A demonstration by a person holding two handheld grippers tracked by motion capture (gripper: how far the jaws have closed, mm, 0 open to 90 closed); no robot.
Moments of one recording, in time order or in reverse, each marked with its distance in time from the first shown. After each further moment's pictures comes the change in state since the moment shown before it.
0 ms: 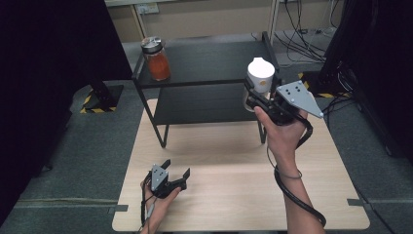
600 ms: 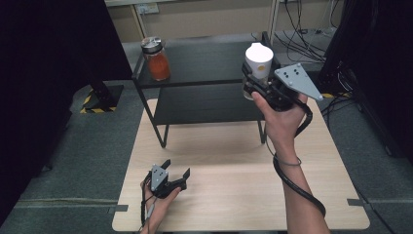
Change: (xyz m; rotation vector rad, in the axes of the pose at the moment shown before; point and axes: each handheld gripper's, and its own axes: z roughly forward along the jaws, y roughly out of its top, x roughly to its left) left arm 0.000 0.000 0.000 -0.003 -0.001 -0.004; right arm 0.002 0.025 0.022 -0.010 -0.005 -0.025
